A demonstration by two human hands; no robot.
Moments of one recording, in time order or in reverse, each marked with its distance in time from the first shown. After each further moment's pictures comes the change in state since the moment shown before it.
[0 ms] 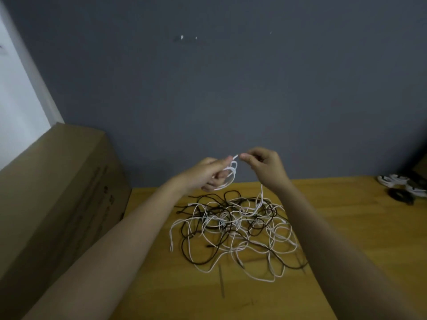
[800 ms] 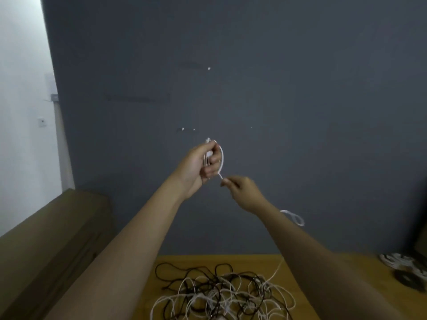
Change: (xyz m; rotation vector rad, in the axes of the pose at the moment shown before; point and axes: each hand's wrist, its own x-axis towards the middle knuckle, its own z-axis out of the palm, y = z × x) left_hand 0.010 0.172 -0.004 -0.418 0.293 0.507; right_hand 0.085 -0.075 -0.047 -0.355 -0.111 -0.188
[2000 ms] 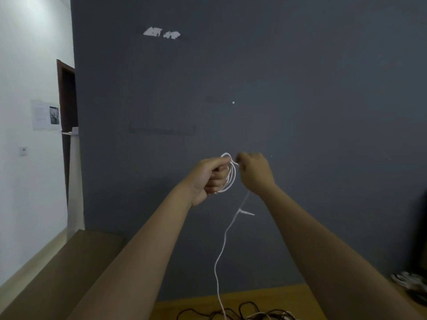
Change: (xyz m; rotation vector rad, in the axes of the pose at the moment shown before) left_hand 0.019 0.073 -0.120 0.137 -0.142 -0.096; right_hand 0.118 -0.117 0.014 -0.579 0.419 -0.074
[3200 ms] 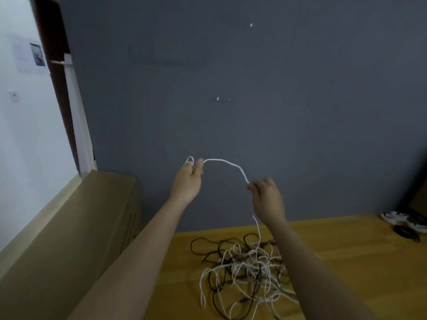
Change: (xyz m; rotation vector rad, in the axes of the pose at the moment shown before) left_hand -0.080 -0.145 -0.060 0.692 0.561 -0.117; right_hand -0.207 -0.020 0.075 0.308 -0.177 0.374
